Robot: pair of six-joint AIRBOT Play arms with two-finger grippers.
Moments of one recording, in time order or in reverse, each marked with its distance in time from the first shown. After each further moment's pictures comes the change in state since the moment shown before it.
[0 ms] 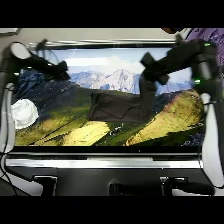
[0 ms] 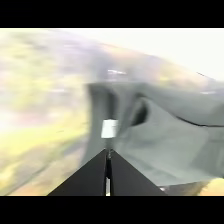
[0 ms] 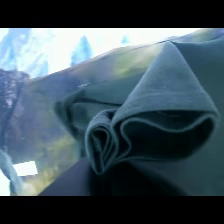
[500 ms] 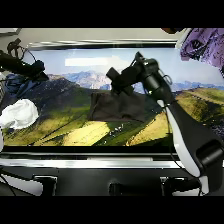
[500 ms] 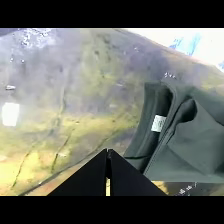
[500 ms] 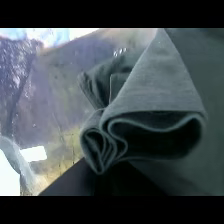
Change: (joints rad) left arm 0.158 0.047 0.000 0.028 -0.106 0.050; right arm 0.254 -0.179 0.000 -0.062 0.186 0.214
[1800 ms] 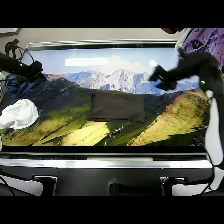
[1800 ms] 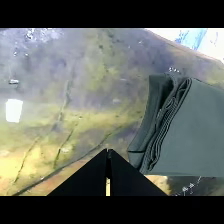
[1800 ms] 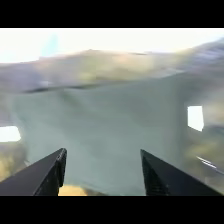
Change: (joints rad) left arm 0.009 0.020 -0.012 0.003 -0.019 0.007; right arm -0.587 0.062 -0.138 0.358 -0.243 -0.764
